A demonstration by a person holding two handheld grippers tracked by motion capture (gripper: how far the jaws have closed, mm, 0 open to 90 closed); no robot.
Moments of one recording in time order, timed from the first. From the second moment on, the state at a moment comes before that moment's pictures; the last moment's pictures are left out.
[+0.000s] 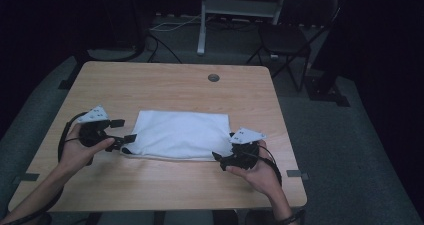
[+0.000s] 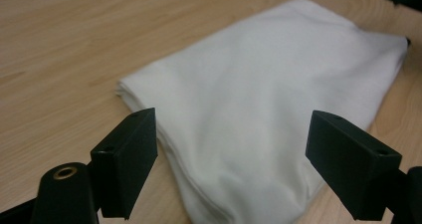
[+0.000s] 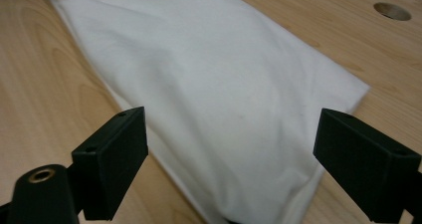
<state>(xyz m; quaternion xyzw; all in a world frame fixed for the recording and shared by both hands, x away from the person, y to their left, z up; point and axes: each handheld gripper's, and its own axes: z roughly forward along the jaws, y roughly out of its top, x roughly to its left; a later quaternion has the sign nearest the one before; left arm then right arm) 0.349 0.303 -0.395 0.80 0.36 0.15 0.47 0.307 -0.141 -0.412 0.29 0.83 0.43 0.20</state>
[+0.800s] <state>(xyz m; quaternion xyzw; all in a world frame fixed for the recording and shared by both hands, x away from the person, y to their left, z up) 0.434 0.290 -0.383 0.81 0.39 0.15 0.40 0.319 -0.074 -0.396 0.21 0.86 0.43 0.16</state>
